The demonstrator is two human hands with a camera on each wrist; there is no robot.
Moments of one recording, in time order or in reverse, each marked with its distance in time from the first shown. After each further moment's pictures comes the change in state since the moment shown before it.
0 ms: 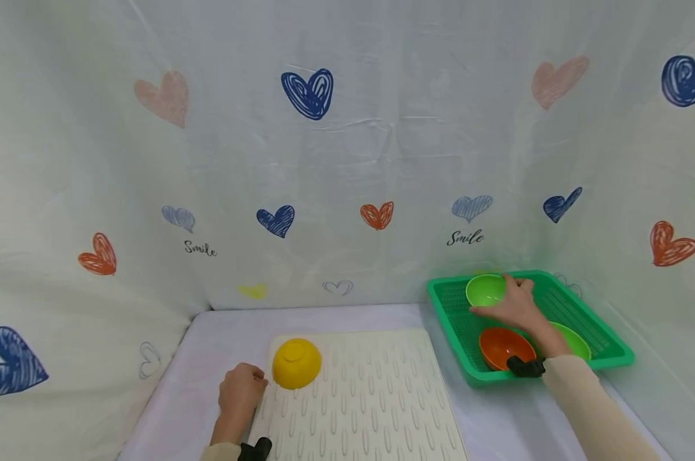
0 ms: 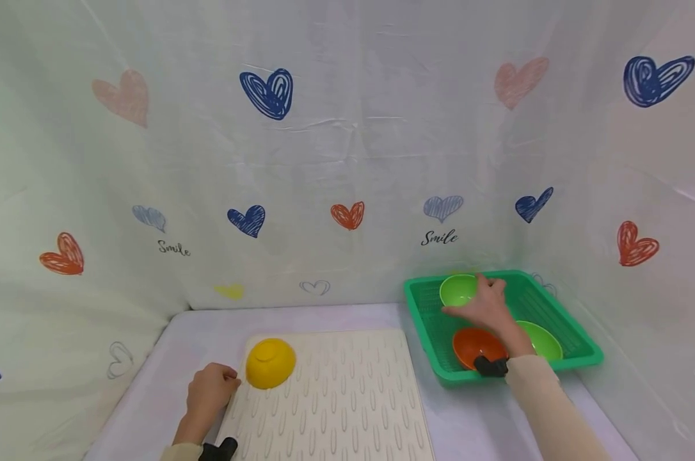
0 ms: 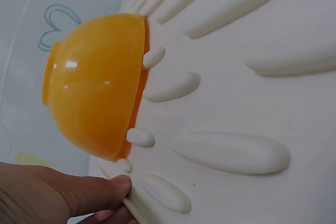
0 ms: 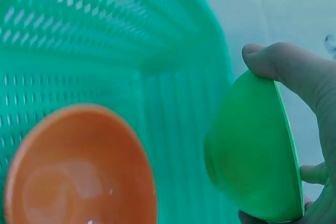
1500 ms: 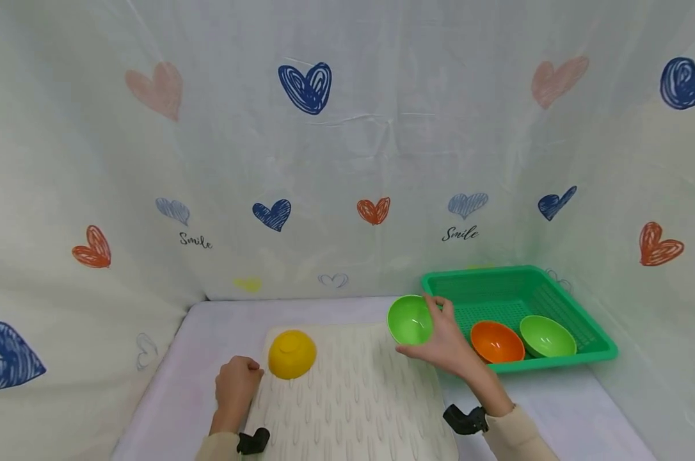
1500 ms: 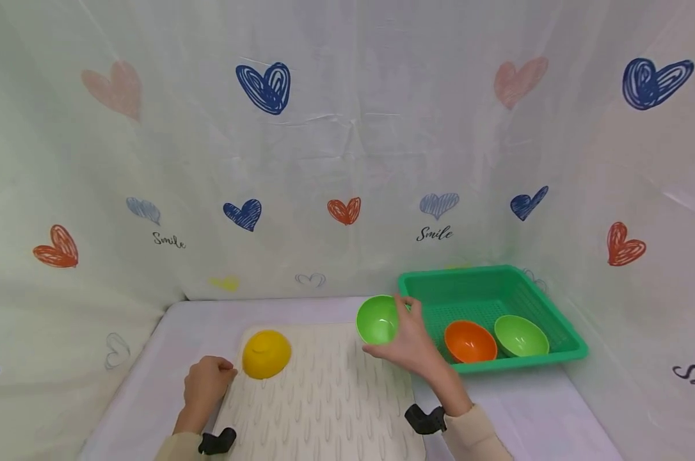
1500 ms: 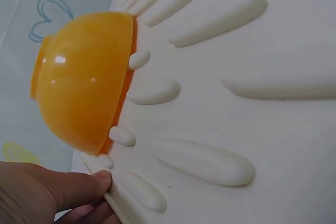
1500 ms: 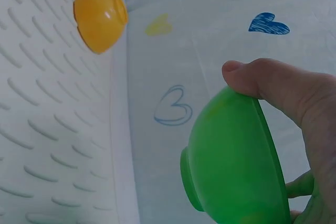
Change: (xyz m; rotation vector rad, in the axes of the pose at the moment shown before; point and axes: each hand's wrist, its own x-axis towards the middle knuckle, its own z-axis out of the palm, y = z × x) left_hand -0.003 -0.002 0.001 -0.043 0.128 0.036; right_hand -0.084 -0.130 0.066 0.202 -0.001 -0.151
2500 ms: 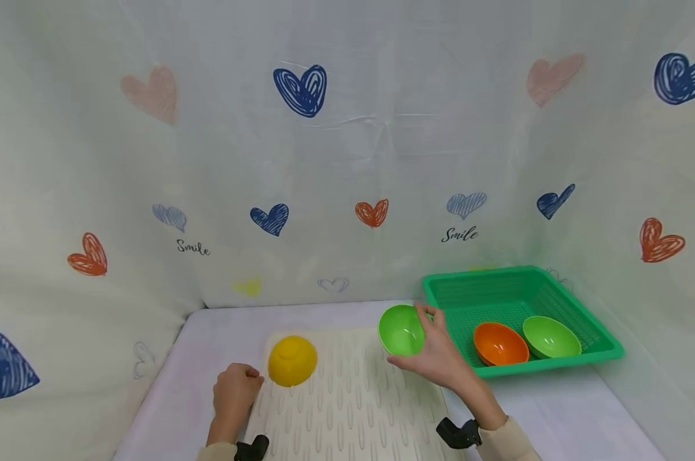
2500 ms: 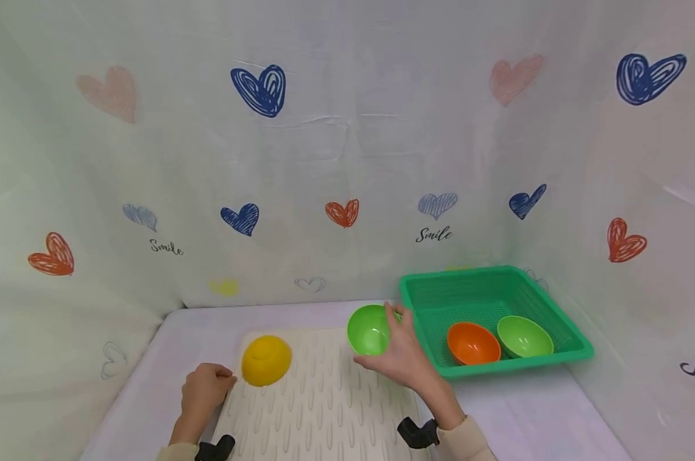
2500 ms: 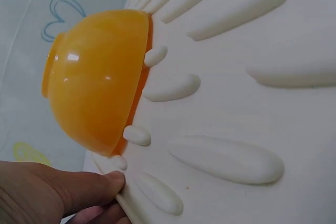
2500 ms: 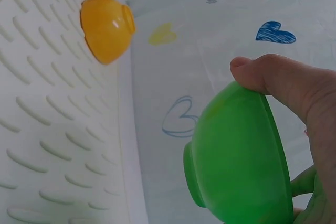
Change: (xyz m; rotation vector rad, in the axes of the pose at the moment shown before) left_hand 0.004 0.005 -0.006 -0.002 -0.051 -0.032; right_hand -0.006 -0.004 0.023 0.026 0.025 -0.034
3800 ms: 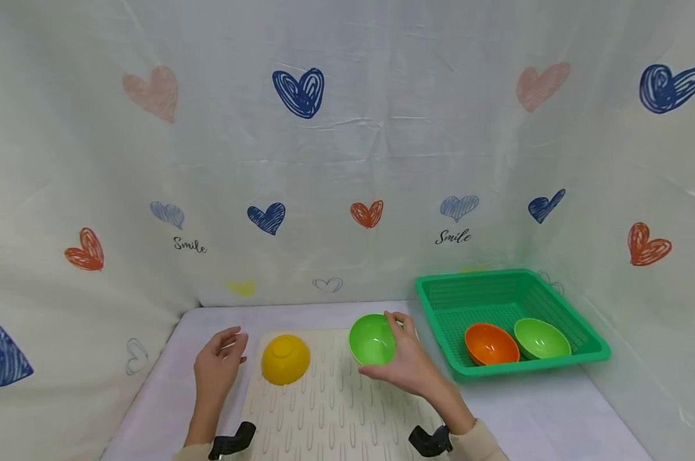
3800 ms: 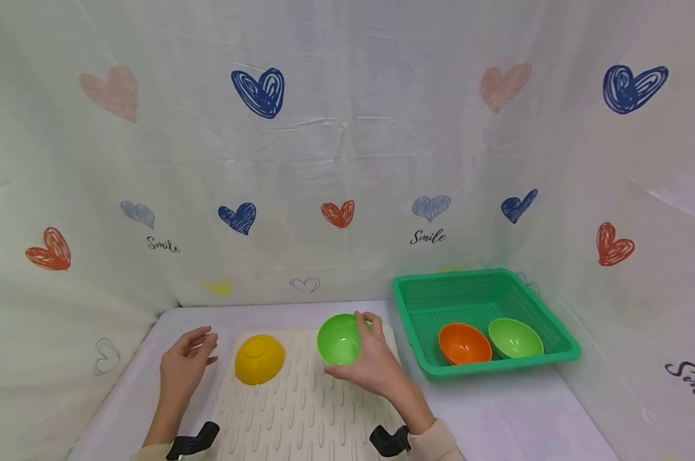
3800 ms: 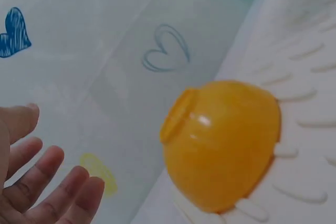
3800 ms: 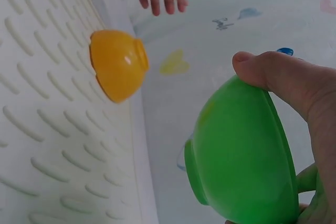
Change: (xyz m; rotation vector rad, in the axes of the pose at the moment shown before) left_hand -0.003 0.009 -0.028 -0.669 0.273 0.133; right_hand -0.011 -0.025 0.028 0.070 -0.045 -0.001
